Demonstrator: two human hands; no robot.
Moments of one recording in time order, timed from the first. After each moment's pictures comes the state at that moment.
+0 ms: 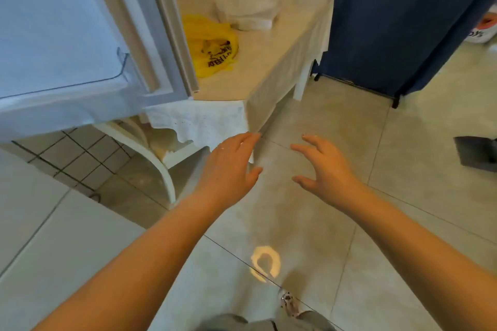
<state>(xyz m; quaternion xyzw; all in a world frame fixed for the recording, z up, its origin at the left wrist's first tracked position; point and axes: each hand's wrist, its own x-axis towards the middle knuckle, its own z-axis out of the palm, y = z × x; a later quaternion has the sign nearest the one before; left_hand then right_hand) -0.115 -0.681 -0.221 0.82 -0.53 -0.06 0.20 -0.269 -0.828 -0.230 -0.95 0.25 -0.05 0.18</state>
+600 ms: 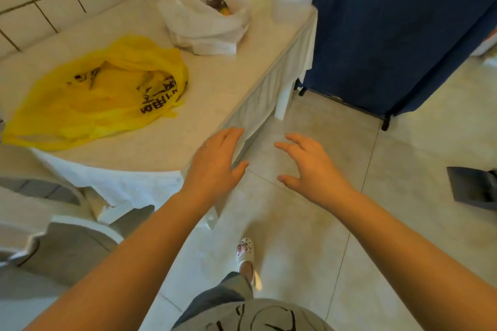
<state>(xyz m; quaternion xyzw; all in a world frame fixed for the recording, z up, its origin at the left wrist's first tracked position) -0.009 -0.986 -0.255 0.83 -0.50 -0.07 0.23 -0.165 -1.126 -0.249 -0.96 0.23 -0.03 0.18</state>
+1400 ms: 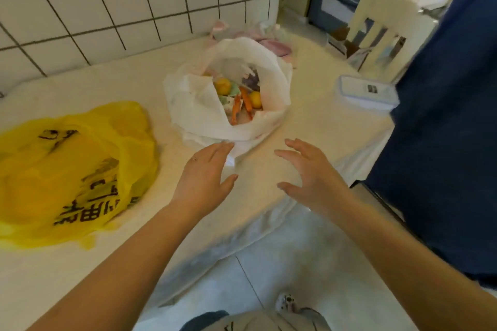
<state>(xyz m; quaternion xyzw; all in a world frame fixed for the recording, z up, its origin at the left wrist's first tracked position) 0.239 -1.349 -0.240 0.95 -0.26 -0.01 0.19 0.159 -1.558 -0.219 -0.98 -0.01 -0.01 0.20</state>
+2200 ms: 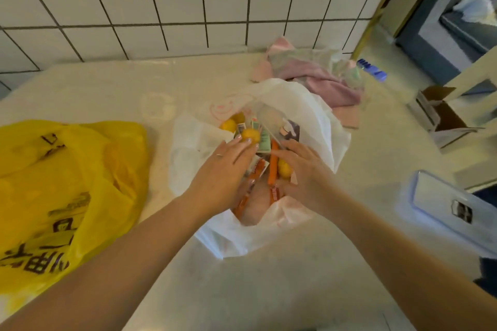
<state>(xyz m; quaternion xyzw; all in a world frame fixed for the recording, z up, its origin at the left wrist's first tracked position) 0.455 -1.435 -0.252 0.96 -0.25 0.04 0.12 0.452 -1.630 -0.224 -0.96 -0.19 0.02 0.20</state>
